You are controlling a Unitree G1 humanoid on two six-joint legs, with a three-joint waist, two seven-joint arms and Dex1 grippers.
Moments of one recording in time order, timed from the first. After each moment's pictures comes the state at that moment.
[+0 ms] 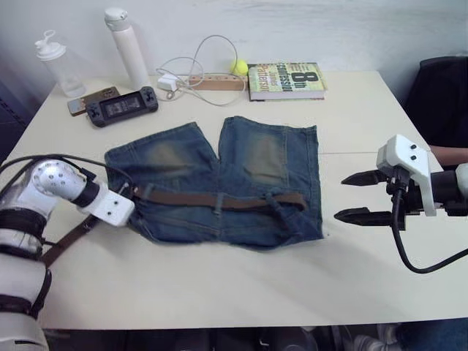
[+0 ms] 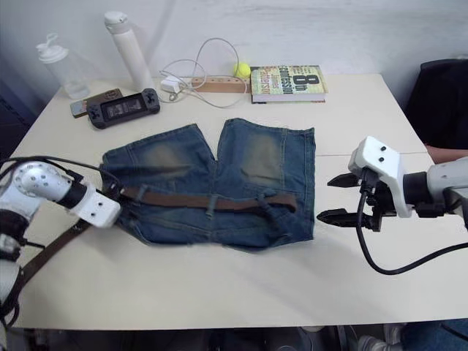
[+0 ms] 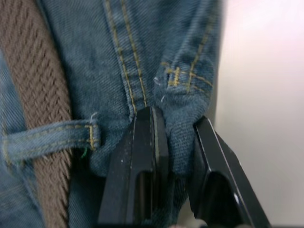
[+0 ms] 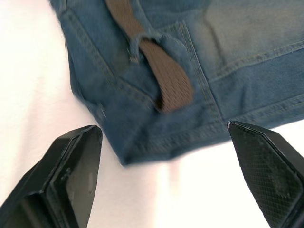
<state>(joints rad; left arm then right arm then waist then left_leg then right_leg) -0.97 0.96 -0.46 1.08 0.20 -0.94 -1.30 -0.44 -1.19 -0.12 -0.34 0.56 0.89 1.20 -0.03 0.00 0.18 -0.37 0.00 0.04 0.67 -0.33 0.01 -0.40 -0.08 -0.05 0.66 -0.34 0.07</state>
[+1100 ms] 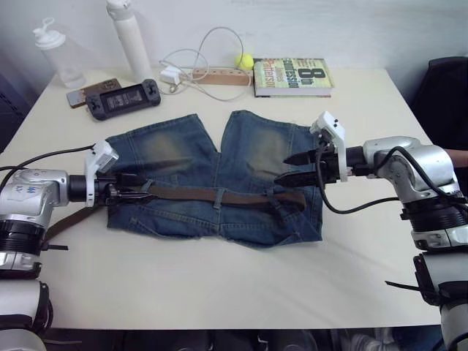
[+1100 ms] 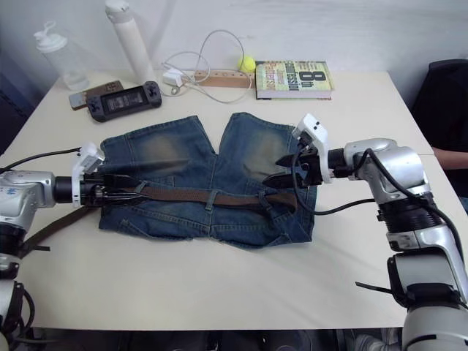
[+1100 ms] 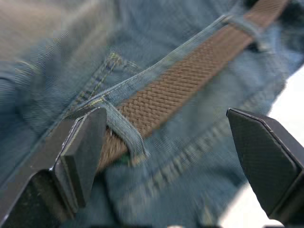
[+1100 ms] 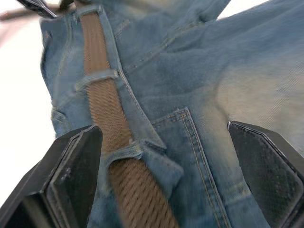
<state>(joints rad) -0.72 0.91 -0.09 0.54 -0.39 0.58 -1.16 -0.94 -0.71 0.24 0.29 0.42 0.84 1.19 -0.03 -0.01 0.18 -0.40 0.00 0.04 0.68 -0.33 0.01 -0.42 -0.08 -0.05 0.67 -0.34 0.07</state>
